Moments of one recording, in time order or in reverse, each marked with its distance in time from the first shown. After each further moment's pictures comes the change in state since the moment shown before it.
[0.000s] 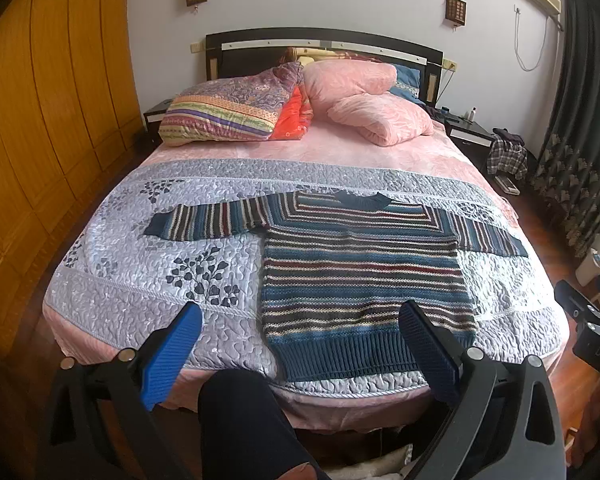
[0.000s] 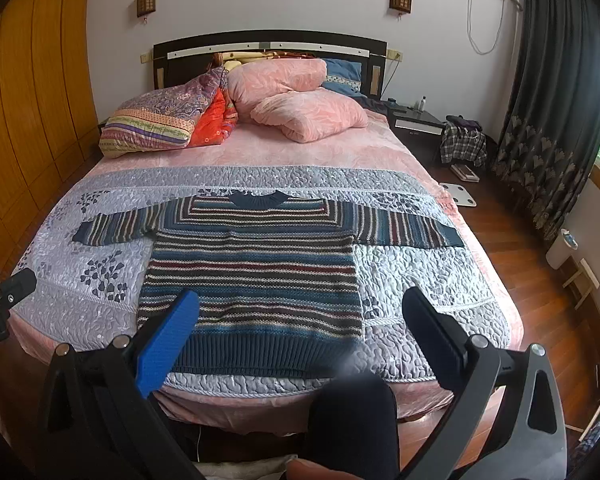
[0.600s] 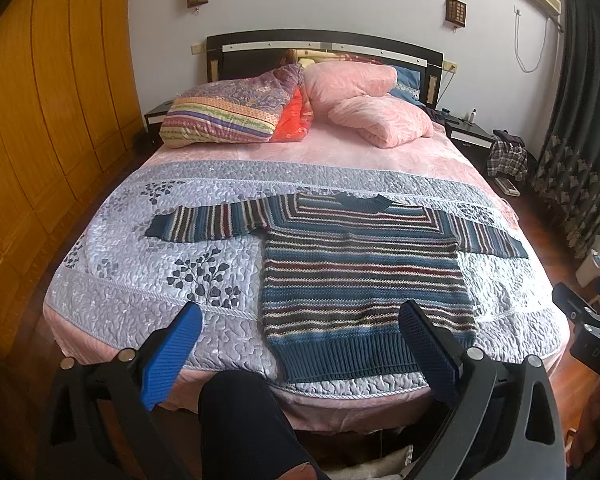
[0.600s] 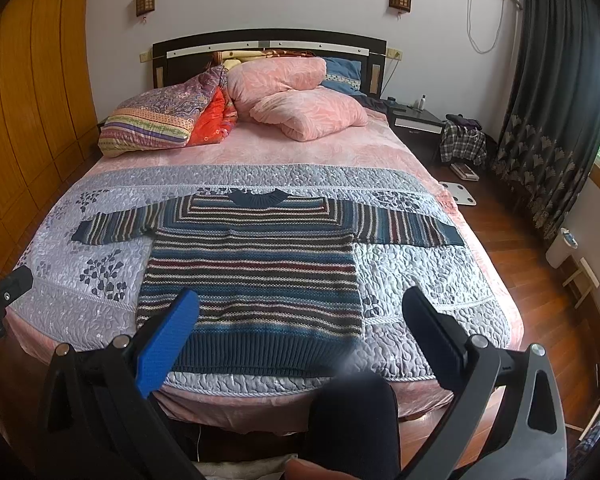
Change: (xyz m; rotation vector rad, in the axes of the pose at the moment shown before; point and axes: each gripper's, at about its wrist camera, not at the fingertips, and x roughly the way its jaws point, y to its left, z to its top) left arm 0.001 0.002 -0.003 0.000 -0.001 0.000; right arm 0.000 -0.002 -0.001 0.002 0.002 -0.002
